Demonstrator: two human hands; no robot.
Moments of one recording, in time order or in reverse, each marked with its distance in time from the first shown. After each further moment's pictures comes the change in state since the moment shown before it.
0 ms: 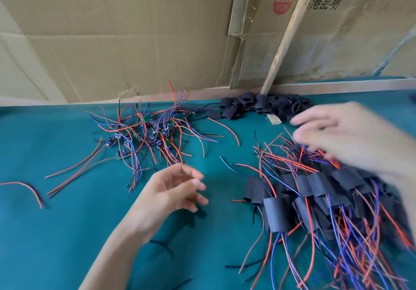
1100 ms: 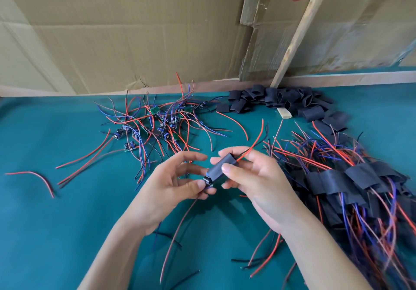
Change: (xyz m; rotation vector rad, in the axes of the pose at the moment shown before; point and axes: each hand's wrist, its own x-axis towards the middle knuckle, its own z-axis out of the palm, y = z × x) left_hand -0.002 -0.001 -0.010 0.007 -0.057 0.061; right_hand -0.005 -0.013 0.167 1.117 -0.200 -0.042
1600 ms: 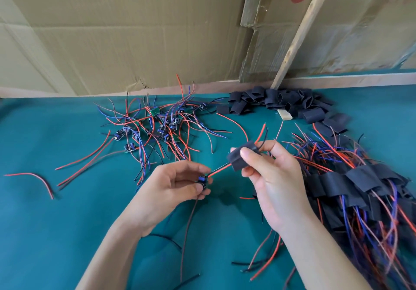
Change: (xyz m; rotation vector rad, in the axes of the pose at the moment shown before) left_hand -0.001 0.002 -0.003 0.104 0.011 -0.049; right_hand 0.002 -0.006 0.001 0.215 0.307 -0.099
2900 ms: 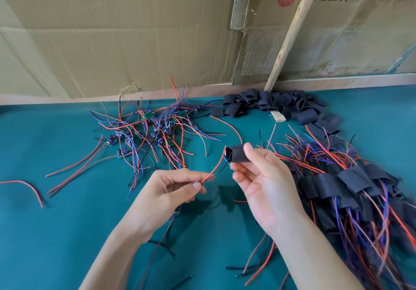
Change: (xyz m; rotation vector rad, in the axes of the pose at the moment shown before) left_hand 0.001 0.002 0.009 0.166 0.003 0.097; right_hand -0.002 -0.005 0.005 0.205 0.092 0.141
